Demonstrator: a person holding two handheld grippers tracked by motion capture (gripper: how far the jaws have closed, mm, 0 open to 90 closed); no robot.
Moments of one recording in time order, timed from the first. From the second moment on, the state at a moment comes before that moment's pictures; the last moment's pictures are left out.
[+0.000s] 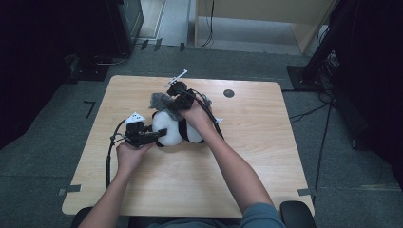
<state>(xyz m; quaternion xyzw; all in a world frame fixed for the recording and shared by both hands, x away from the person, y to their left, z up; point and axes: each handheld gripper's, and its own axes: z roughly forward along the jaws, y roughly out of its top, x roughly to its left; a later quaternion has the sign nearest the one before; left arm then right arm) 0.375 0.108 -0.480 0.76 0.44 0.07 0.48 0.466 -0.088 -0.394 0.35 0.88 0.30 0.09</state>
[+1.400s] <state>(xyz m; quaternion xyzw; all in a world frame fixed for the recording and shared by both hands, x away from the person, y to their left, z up) 0.377 0.112 -0.483 0.75 0.43 0.06 0.49 0.475 -0.244 -0.432 0.48 0.81 0.30 0.11</state>
